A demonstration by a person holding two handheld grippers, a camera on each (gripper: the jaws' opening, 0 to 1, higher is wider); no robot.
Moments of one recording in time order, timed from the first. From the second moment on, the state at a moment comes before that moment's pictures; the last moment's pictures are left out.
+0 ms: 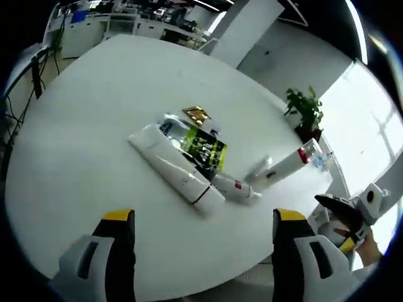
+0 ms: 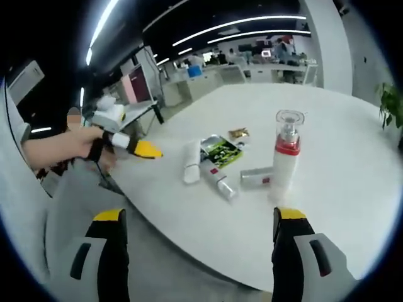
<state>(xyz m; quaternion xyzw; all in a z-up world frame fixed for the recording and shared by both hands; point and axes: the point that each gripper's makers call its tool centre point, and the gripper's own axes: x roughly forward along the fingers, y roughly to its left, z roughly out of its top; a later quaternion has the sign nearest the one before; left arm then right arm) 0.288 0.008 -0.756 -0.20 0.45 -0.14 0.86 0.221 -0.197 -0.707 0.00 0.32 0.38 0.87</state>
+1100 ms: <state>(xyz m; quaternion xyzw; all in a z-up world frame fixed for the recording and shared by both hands) 0.340 0.011 -0.801 -0.17 0.52 0.04 0.84 0.224 -0.201 -0.707 0.01 0.33 0.37 0.87</state>
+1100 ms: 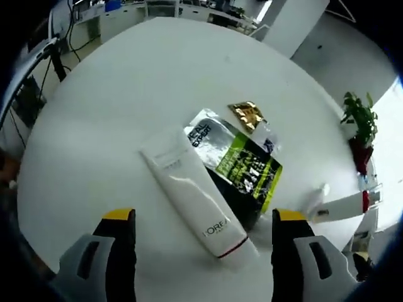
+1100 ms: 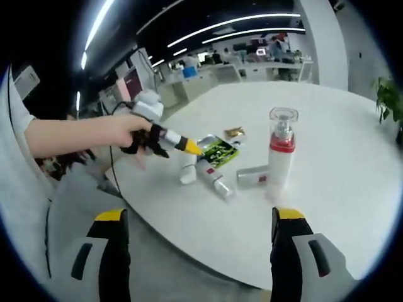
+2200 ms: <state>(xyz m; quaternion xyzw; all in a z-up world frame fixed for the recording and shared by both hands) 0.365 0.025 -0.815 -0.07 0.51 0.04 0.86 0.225 -0.203 -0.709 0.02 0.33 0.36 0.87</state>
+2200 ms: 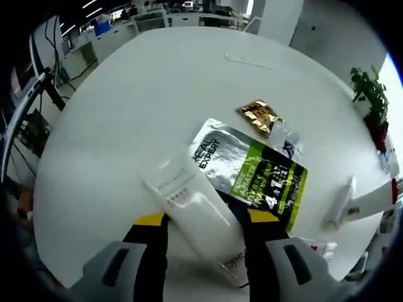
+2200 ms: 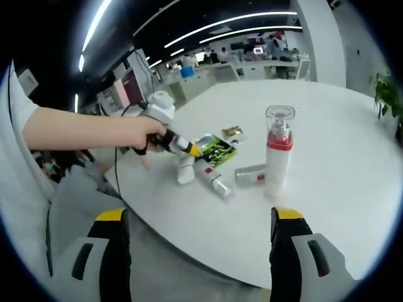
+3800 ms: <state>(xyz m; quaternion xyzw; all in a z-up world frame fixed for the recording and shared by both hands) 0.349 0.023 -0.807 -0.07 0.47 -0.10 0.87 0.218 -0.187 -0.706 0.00 0.33 0.40 0.85</state>
